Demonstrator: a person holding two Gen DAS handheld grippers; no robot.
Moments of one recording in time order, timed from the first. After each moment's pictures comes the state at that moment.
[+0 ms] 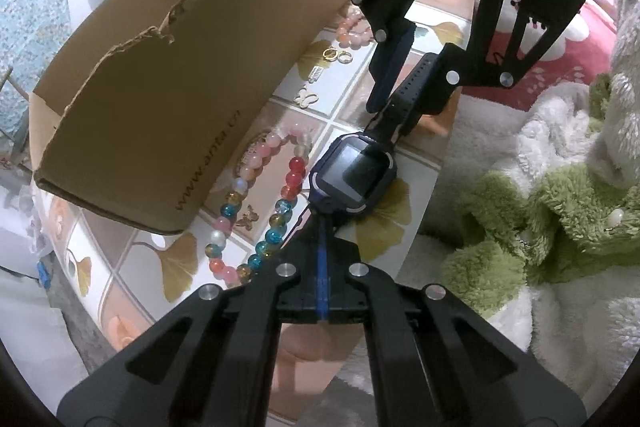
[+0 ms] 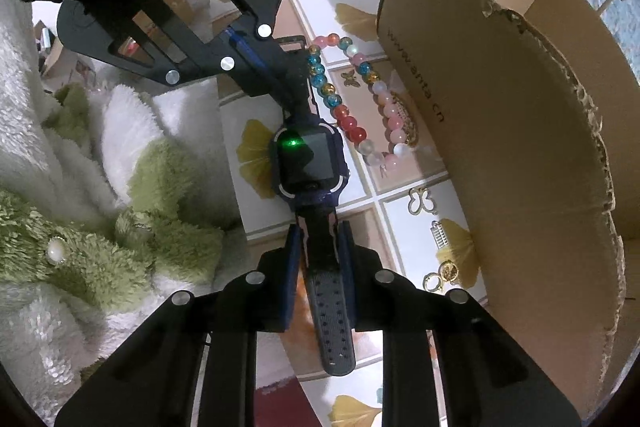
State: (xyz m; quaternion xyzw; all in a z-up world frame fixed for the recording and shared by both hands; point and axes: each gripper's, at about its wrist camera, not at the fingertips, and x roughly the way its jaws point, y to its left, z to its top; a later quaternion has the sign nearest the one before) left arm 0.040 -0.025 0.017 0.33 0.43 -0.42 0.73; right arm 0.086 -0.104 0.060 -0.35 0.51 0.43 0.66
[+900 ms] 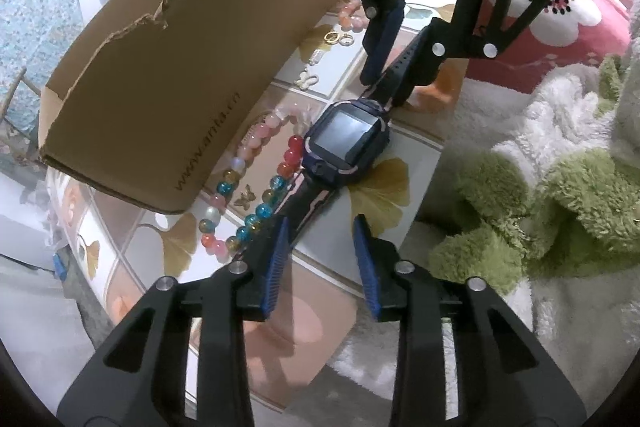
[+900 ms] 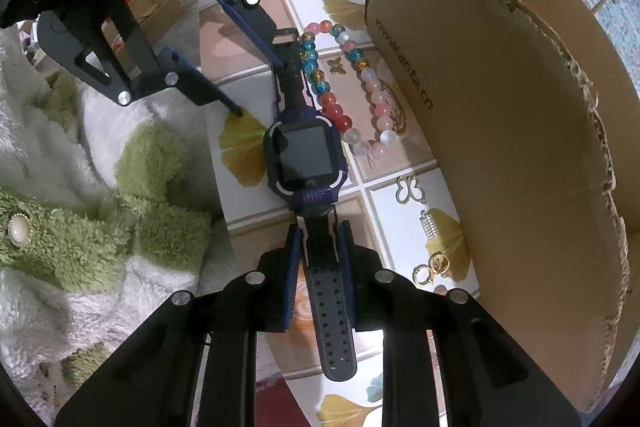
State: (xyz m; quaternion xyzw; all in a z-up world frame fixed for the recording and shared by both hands) left arm -0.018 -0.025 0.004 0.35 0.43 -0.39 0.73; right arm 0.074 -0.096 0.040 -0.36 0.50 0.42 0.67
